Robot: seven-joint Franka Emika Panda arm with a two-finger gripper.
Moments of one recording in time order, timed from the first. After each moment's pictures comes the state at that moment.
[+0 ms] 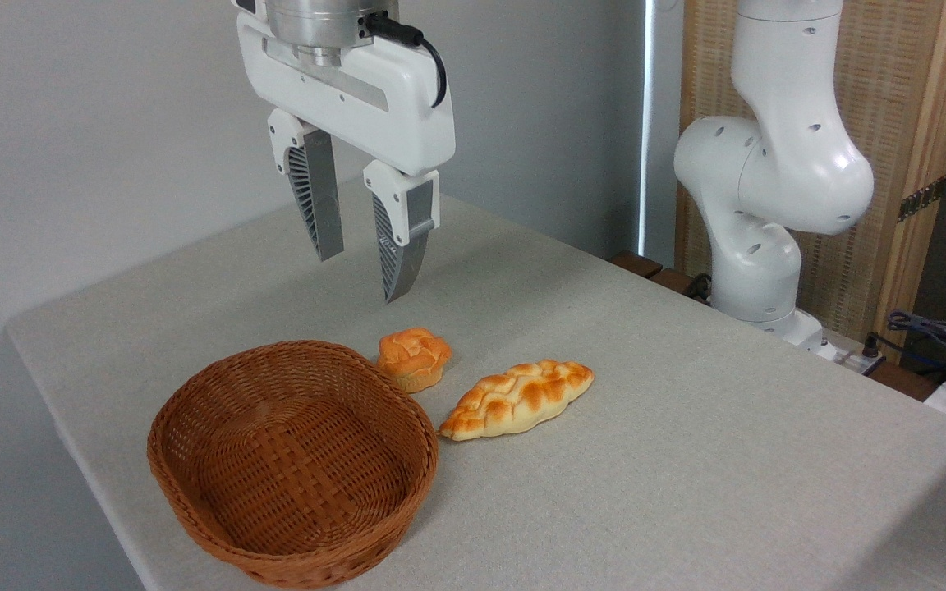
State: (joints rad) arm -0.03 -0.03 0.05 -1.59 -0.15 1.61 0.69
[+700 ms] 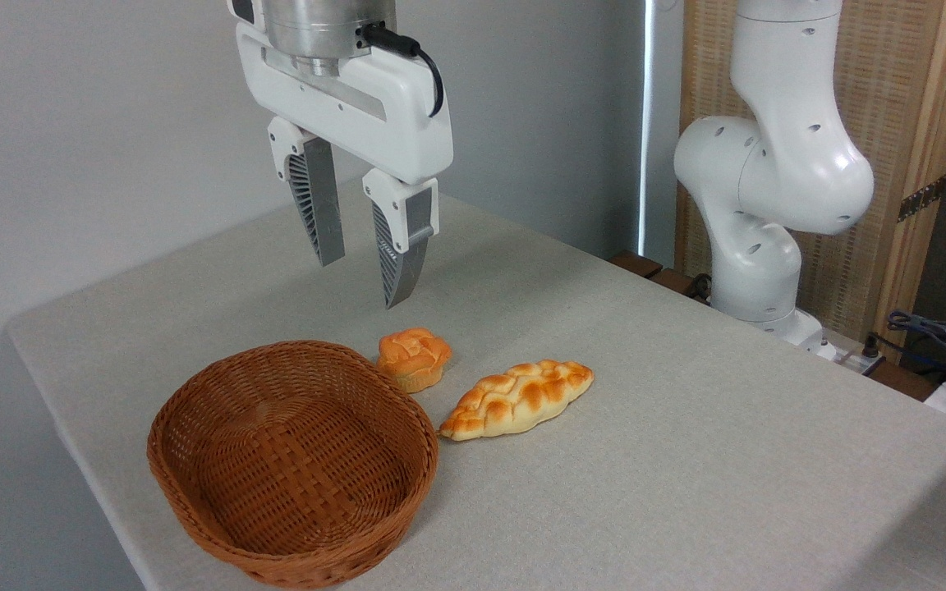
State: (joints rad) arm -0.03 -0.02 0.05 -1.60 -0.15 1.61 0.69
